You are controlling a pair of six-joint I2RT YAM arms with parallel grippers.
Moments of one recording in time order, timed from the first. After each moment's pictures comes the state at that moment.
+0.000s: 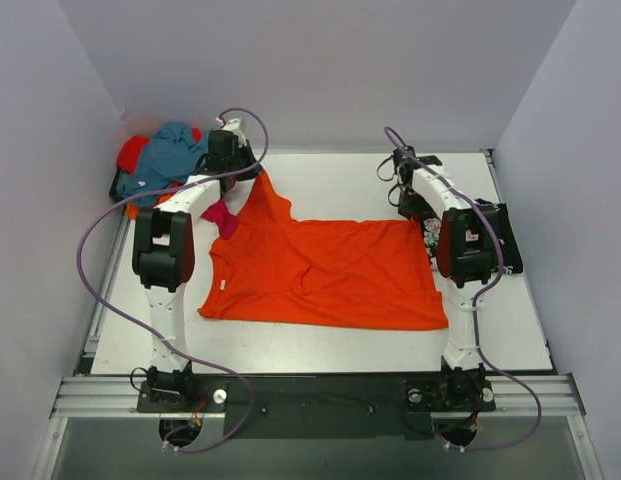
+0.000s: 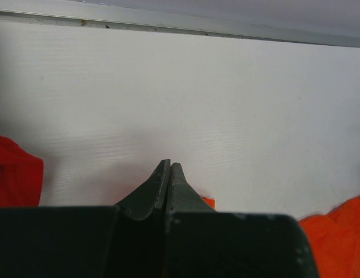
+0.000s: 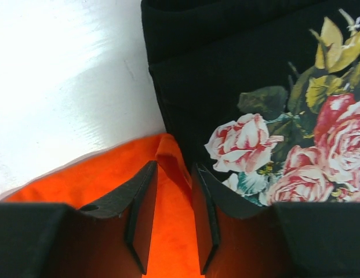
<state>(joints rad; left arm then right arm) -0.19 2.19 1.73 -0.02 0.19 -0.38 0.17 2.24 1.84 -0.87 0.42 0.36</state>
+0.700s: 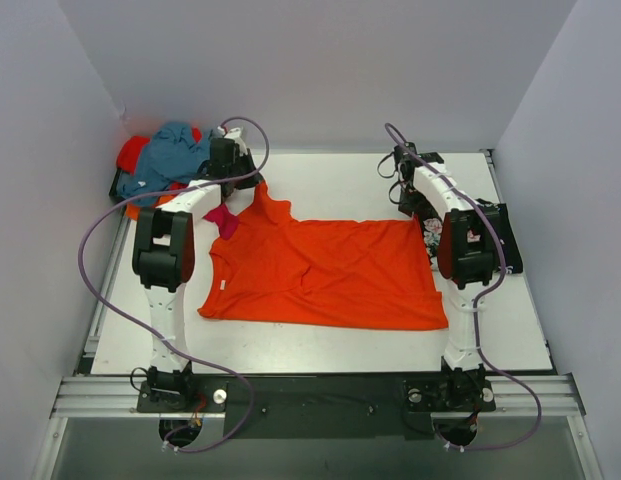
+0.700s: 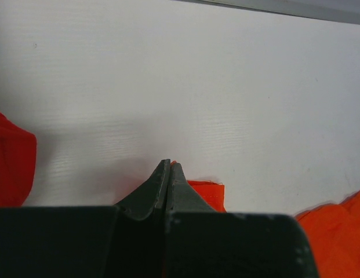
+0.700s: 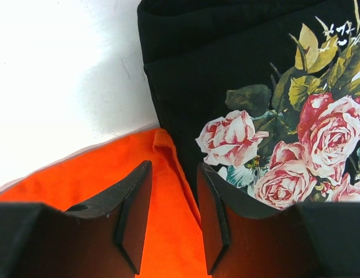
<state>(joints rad) -0.19 2.19 1.67 -0.01 0.20 -0.38 0.18 2.22 1.86 -0.90 0.45 0.34</state>
